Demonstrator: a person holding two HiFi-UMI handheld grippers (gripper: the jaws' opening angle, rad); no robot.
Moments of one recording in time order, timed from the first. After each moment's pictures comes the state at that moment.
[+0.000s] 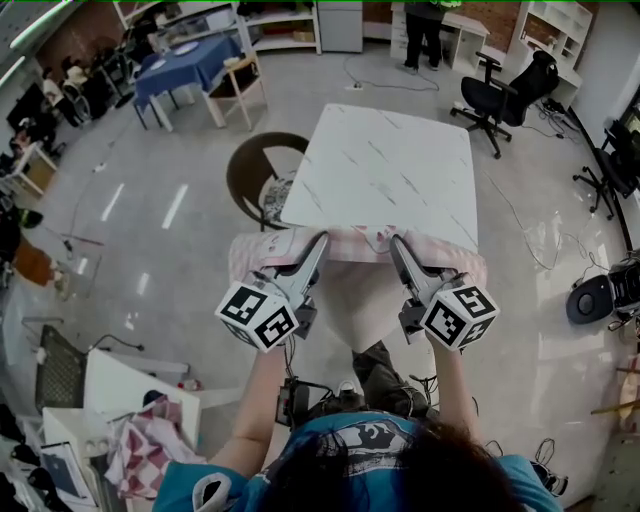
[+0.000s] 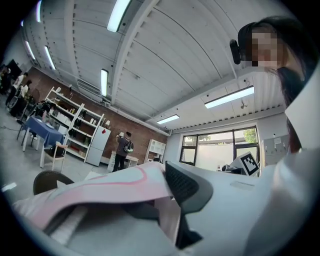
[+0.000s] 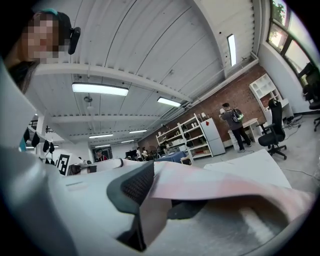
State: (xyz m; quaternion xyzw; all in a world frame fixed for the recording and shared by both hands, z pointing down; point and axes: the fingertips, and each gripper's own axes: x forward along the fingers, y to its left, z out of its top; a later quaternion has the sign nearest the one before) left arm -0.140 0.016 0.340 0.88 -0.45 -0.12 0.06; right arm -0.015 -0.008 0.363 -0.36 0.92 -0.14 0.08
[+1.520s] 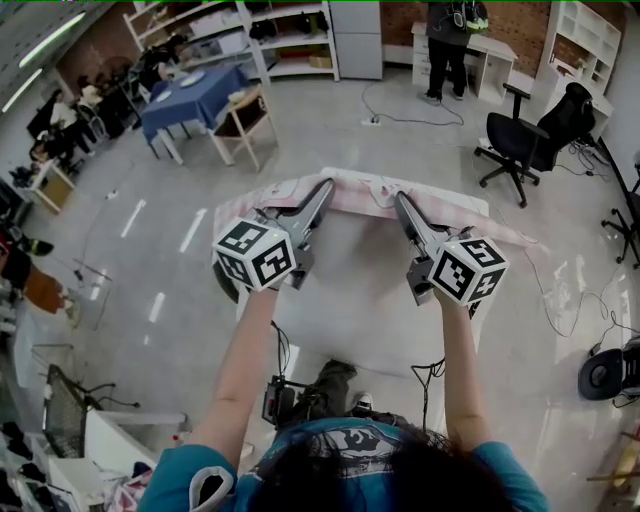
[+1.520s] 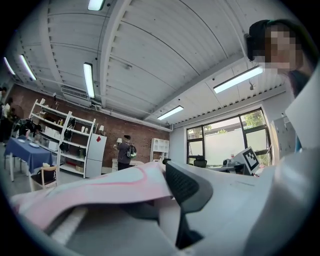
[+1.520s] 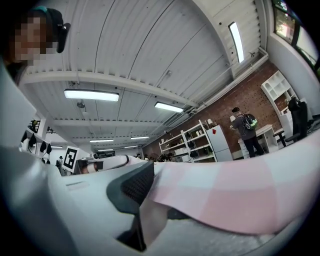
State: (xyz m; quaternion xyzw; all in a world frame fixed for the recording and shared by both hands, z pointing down) left arm -0.115 -0.379 0.264 0.89 -0.45 -0.07 -0.01; right arm 0.005 -0.397 0.295 -0.32 0.94 -0.10 0.11
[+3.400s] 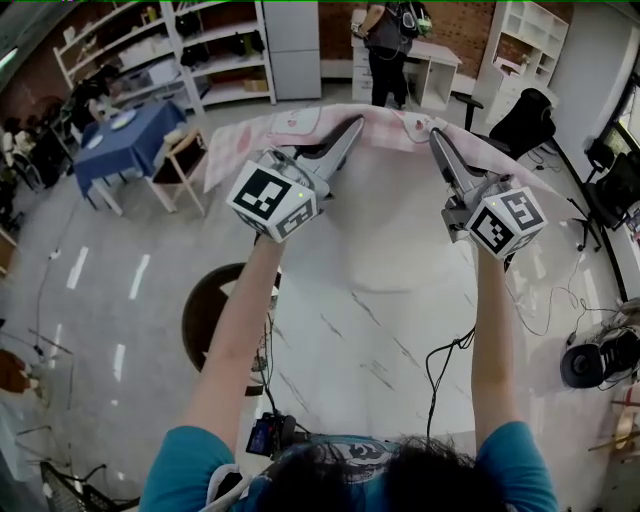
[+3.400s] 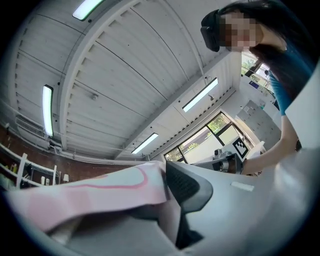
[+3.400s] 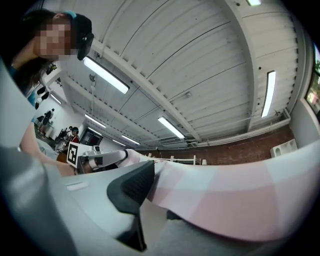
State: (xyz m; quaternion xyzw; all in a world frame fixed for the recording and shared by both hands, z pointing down) left arm -0.132 -0.609 0.101 0.91 -0.28 -0.16 -0.26; right arm -0.013 -0.621 0.119 -0.39 0.90 0.16 0.12
